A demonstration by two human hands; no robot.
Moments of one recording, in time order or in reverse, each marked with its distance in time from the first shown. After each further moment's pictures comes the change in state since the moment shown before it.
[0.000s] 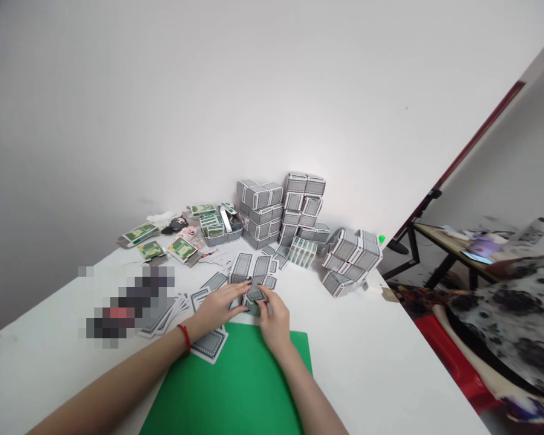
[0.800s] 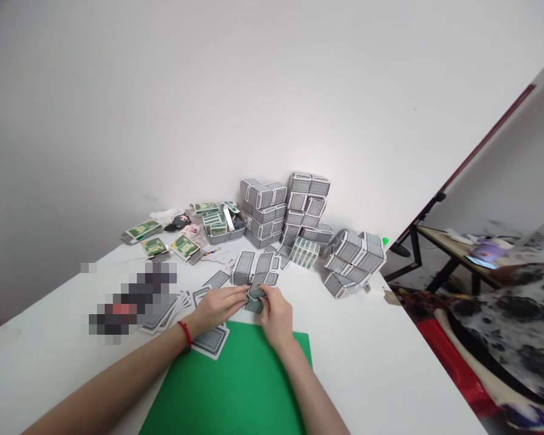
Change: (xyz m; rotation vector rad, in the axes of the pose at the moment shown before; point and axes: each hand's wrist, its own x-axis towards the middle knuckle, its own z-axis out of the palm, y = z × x) left_hand -0.004 0.000 -0.007 0.114 0.168 0.177; right_hand 0.012 -0.006 -0.007 -0.138 -0.087 -0.118
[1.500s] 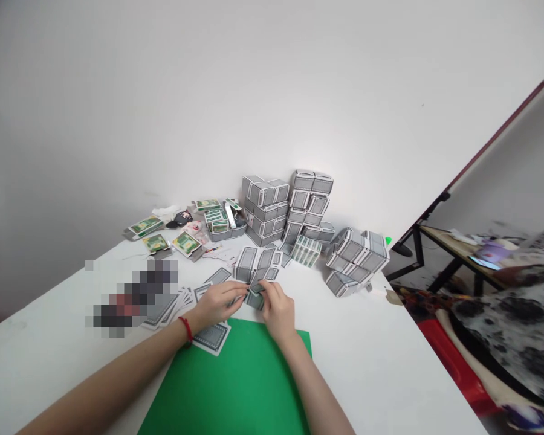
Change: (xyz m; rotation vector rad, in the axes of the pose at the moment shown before) left_hand 0.005 0.002 -0.002 -0.088 0.051 -0.045; right_hand 0.009 0.000 -0.003 -0.081 -0.019 -0.097
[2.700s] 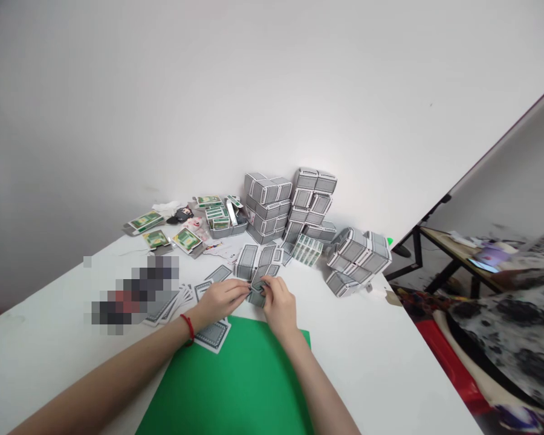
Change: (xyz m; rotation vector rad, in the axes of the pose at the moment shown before) left_hand -0.002 -0.004 0.006 0.051 -0.033 -0.010; right_hand 0.011 -0.007 -0.006 0.084 -0.029 0.111
